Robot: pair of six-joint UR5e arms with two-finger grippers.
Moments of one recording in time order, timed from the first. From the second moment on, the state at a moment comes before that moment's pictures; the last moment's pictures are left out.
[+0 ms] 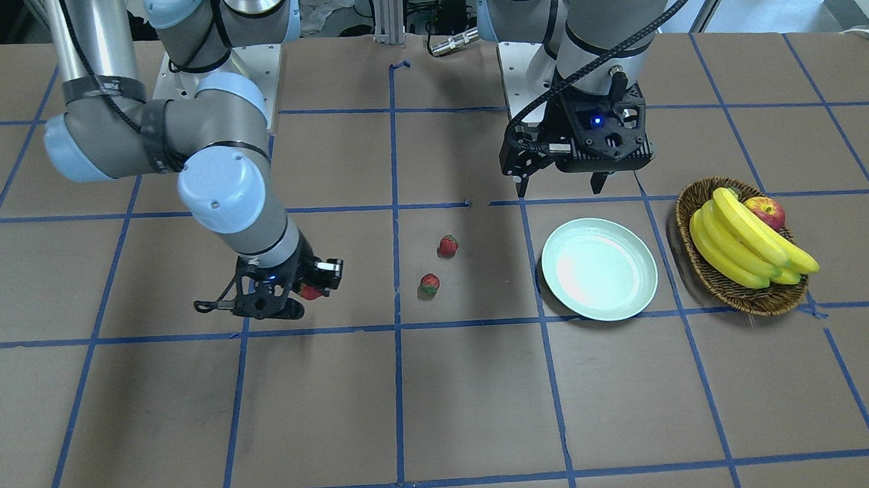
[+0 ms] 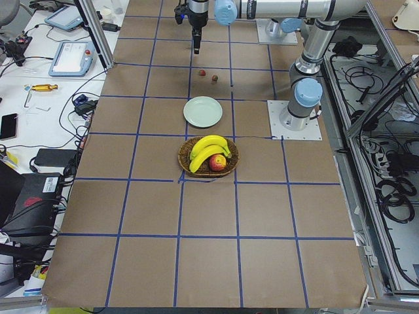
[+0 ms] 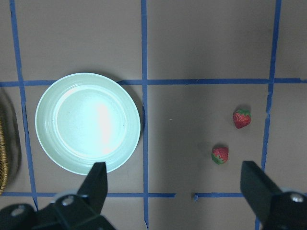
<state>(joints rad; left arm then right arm) -1.66 -1.59 -1.65 -1.40 1.60 -0.10 1.77 -1.24 1.82 -2.10 -1.41 0.35</state>
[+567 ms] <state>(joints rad) -1.66 -1.58 -1.65 -1.40 1.60 -0.10 1.99 -1.18 1.86 -2.20 -1.29 0.54</state>
